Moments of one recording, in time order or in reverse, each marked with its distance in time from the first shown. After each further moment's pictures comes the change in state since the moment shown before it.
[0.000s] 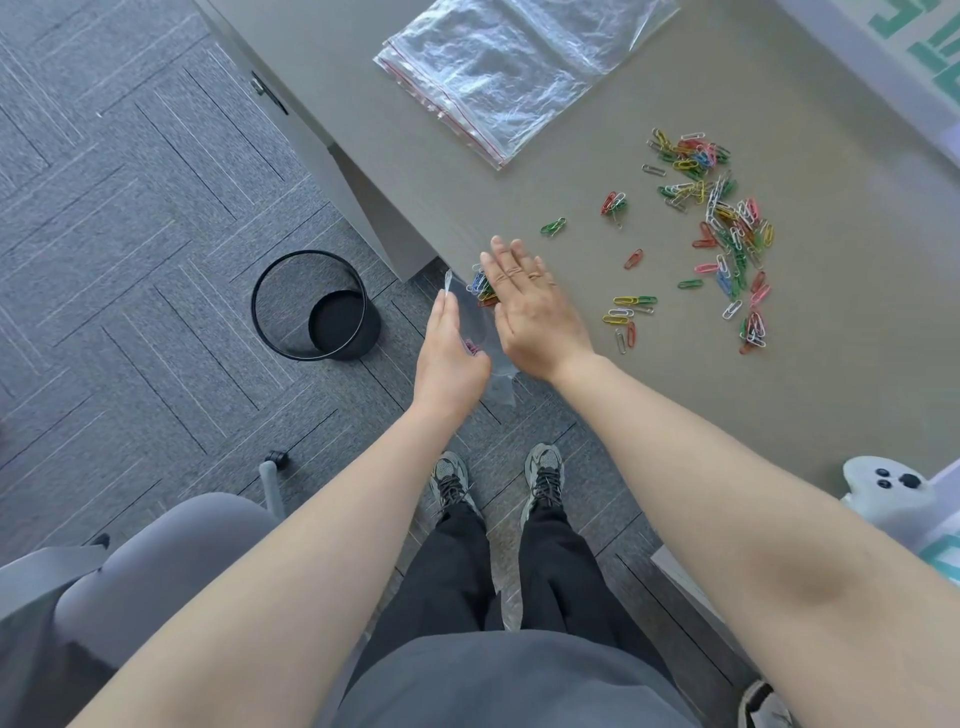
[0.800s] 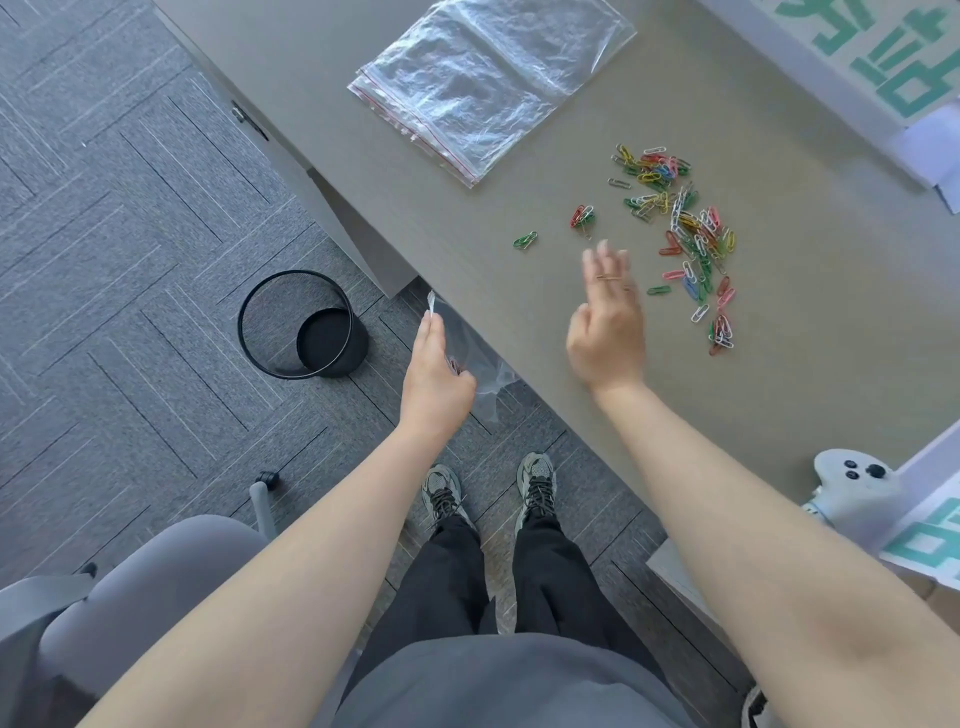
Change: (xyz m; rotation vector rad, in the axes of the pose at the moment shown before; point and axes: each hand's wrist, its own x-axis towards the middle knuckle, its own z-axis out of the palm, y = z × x) left_hand -0.011 0.003 0.003 -0.016 -0.059 -0.002; right_hand -0.049 0.051 -0.035 0.140 0.399 0.367
